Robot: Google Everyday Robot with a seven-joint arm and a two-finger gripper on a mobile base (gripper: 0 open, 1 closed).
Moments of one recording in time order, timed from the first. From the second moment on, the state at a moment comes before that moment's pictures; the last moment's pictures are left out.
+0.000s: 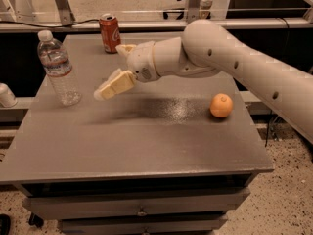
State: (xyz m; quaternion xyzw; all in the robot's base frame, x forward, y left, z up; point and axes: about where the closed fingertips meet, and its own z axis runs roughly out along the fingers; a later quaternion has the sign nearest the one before) arm 0.592 0.128 0.902 -0.55 0.60 0.34 0.47
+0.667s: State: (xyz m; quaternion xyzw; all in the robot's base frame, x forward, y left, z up) arm 0.583 0.213 0.899 -0.56 0.54 0.41 0.48
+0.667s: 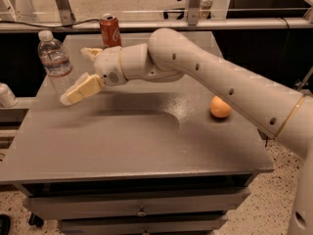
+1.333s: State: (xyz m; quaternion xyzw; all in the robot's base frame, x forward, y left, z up) arm 0.575 0.259 0.886 -0.57 0.50 0.44 0.47
